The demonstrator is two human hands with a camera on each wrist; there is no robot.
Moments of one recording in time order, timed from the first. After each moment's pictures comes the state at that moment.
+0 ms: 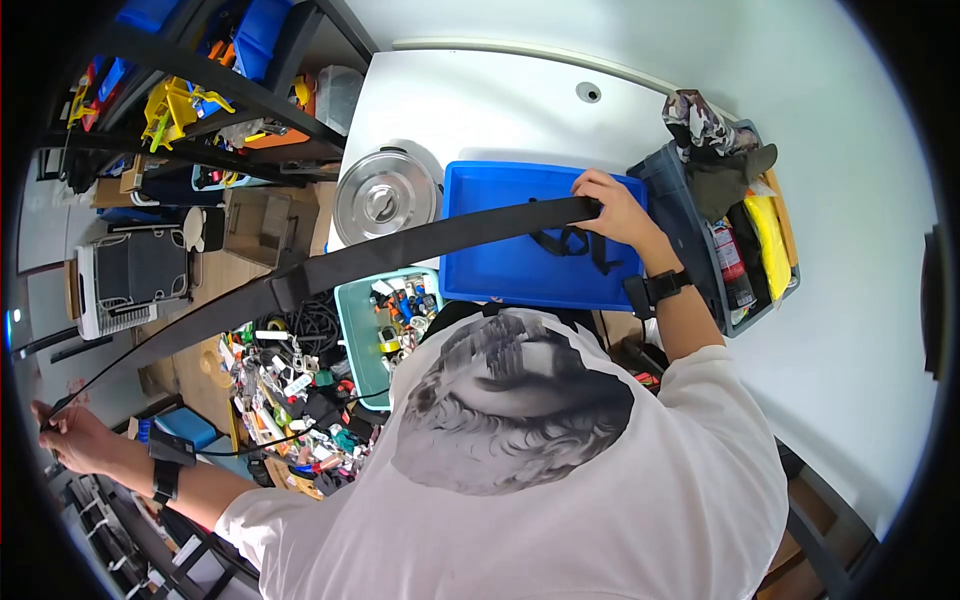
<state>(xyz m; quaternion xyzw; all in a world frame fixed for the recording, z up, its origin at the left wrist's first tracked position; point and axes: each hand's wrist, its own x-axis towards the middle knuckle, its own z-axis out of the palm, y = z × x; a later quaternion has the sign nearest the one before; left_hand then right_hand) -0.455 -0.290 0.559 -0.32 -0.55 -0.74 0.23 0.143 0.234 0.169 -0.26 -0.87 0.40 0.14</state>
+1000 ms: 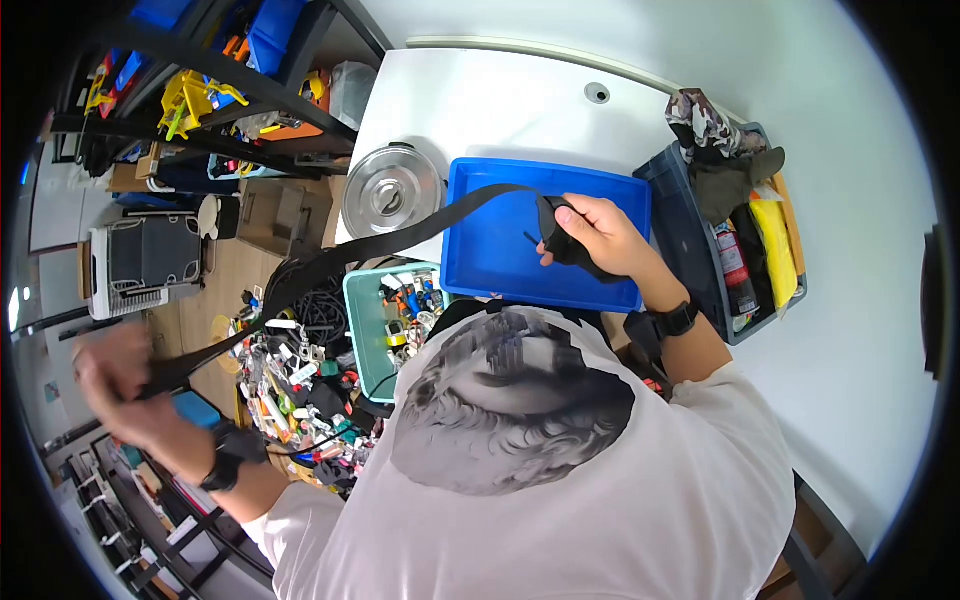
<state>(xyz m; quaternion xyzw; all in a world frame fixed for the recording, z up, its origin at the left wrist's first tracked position) -0.270 -0.166 0.491 -0.43 -0.61 -0.65 -0.08 0.127 0.180 0.252 -0.19 -0.61 0.76 0.10</state>
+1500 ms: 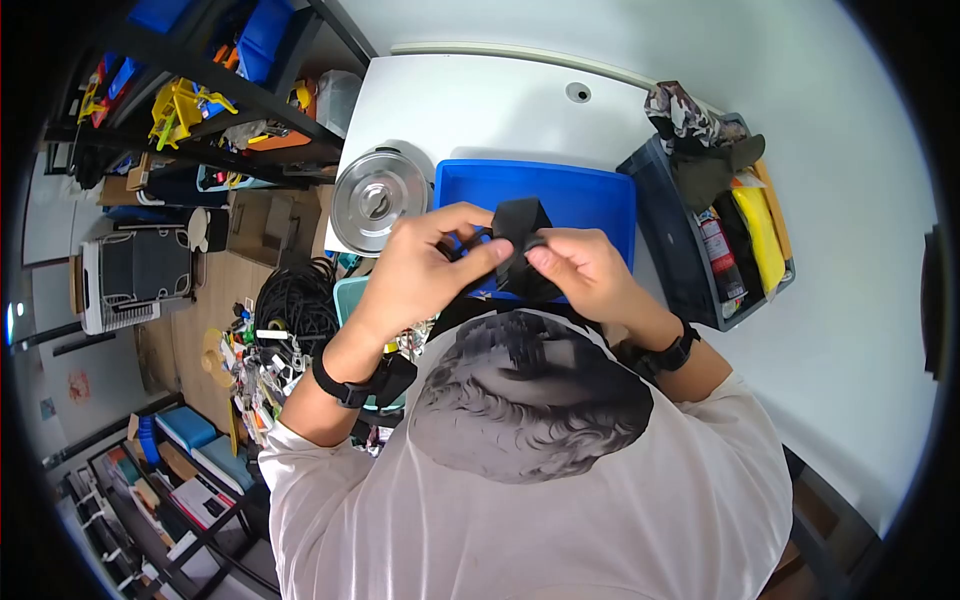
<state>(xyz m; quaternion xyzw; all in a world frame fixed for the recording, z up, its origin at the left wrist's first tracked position) -0.073 0.029 0.354 -0.52 -0.65 -0.39 -0.39 0.134 0.126 0.301 -0.20 -0.77 0.57 0.20</state>
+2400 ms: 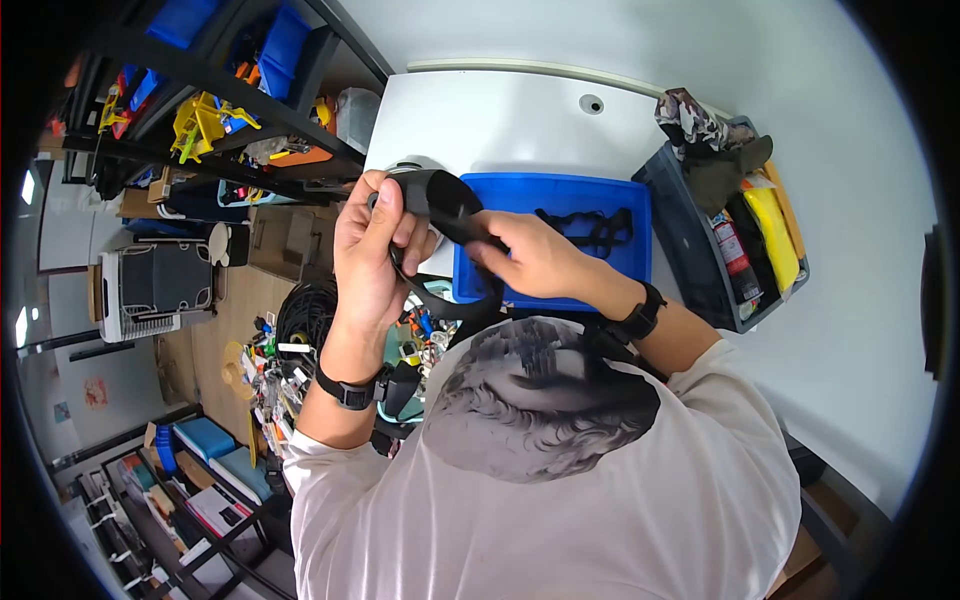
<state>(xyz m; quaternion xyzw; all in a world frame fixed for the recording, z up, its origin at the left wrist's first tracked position) -0.107 0.022 0.375 -0.27 -0.44 -0.70 -0.50 0.058 0.130 0.278 -0.13 -0.83 0.52 0.17</state>
